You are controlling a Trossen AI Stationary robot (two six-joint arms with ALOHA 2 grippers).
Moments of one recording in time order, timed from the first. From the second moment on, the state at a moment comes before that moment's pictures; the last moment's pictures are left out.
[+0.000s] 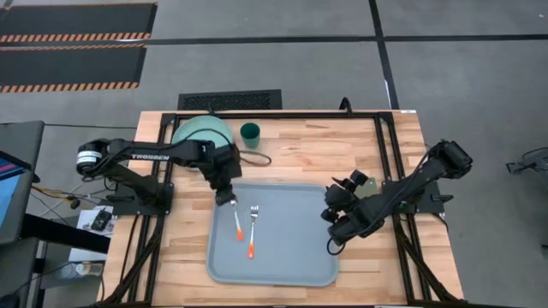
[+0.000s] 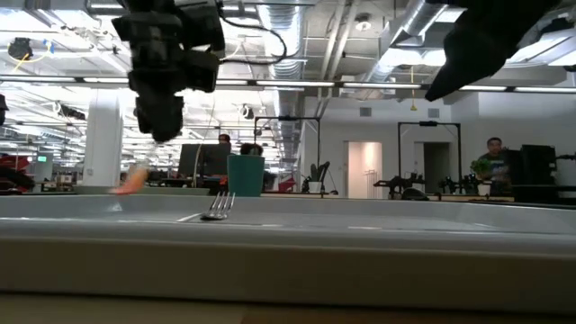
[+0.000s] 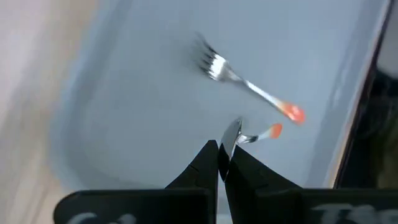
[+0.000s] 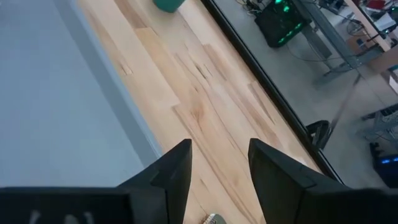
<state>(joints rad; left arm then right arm) 0.20 1.38 0.91 -0.75 0.45 -0.28 0.53 1.54 1.09 -1.17 1.02 1.00</state>
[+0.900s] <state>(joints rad) 0.08 1.51 0.93 -0.75 0.45 -0.24 0.53 1.54 1.09 -1.14 1.02 0.99</state>
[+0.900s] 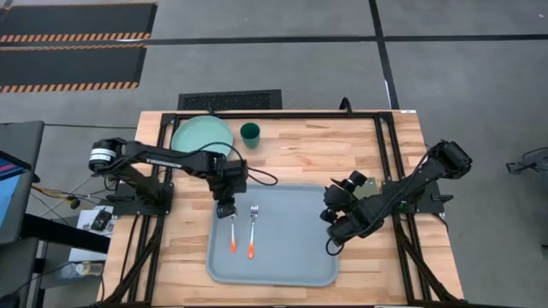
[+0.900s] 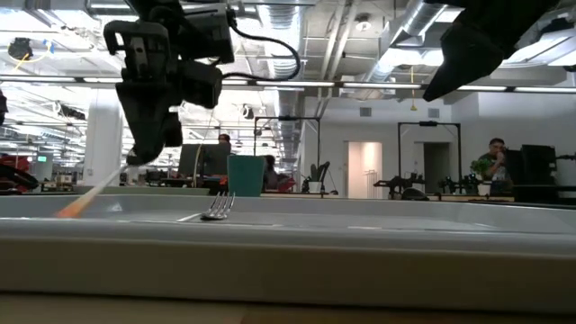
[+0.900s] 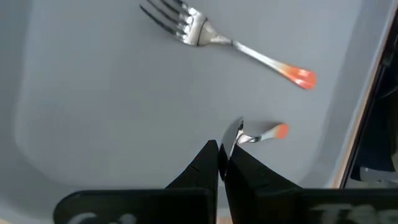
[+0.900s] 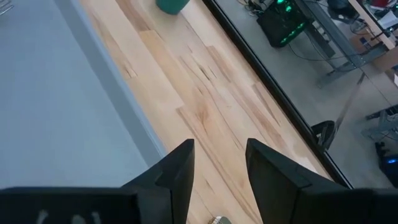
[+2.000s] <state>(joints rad) 0.09 1.60 0.97 -0.71 0.41 -0.19 0.53 1.54 1.09 -1.14 1.01 1.00</state>
